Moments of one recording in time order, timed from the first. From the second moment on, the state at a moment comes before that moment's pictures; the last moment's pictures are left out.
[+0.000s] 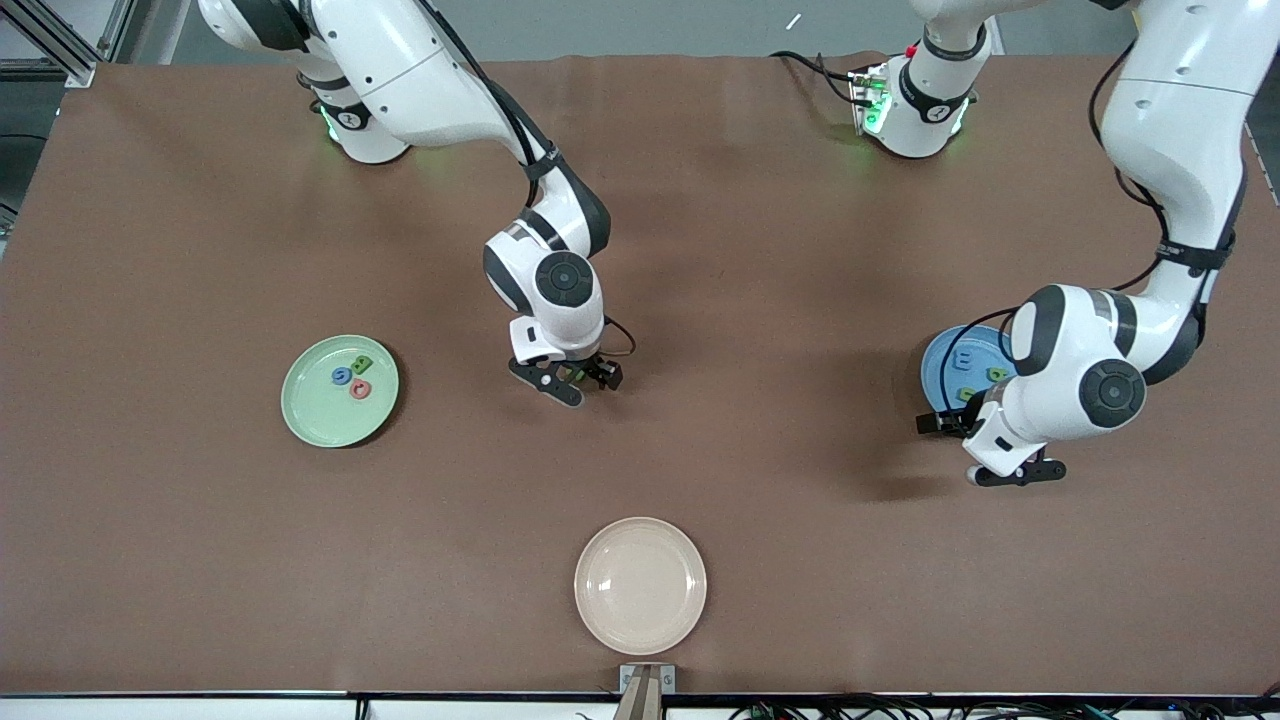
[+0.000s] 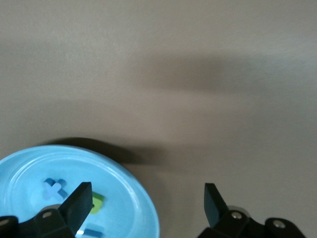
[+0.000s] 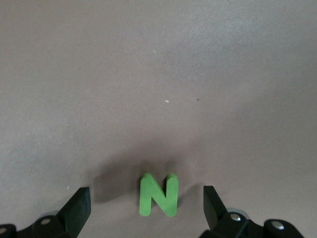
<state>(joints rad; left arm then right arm) 0.09 0.55 -0.20 -1.79 0.11 2.20 -0.25 0.71 0.70 -0.01 -1.72 -0.05 2.39 1.25</state>
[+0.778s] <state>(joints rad) -0.02 0.18 -0.06 -1.93 0.04 2.09 -0.23 0.71 0.70 0.00 -1.73 0.01 2.39 1.22</state>
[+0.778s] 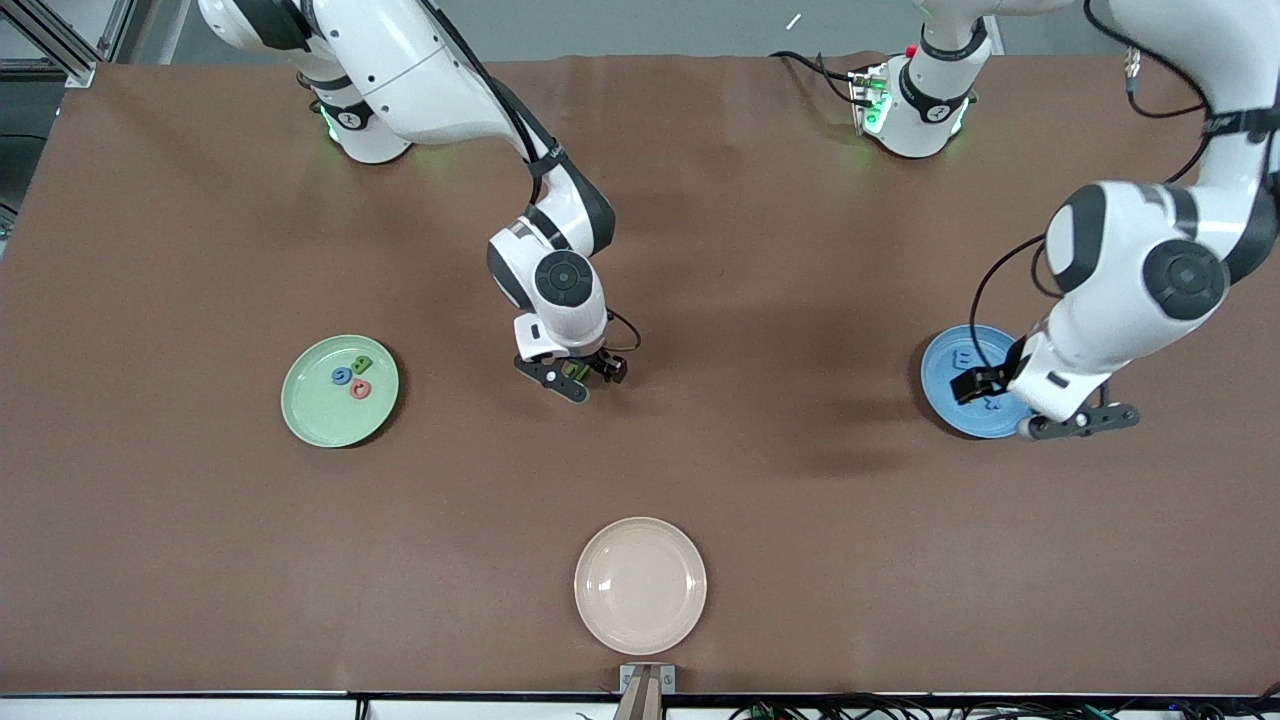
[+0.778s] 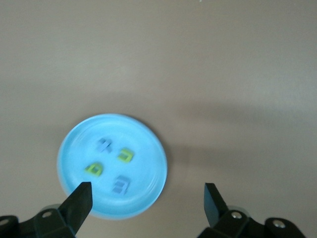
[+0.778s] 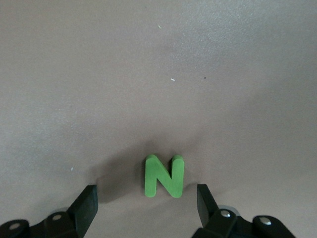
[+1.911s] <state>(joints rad) 0.04 -0.06 -0.07 -1.72 -0.02 1.73 -0.12 0.70 0.67 -0.01 -1.75 0.01 2.36 1.17</state>
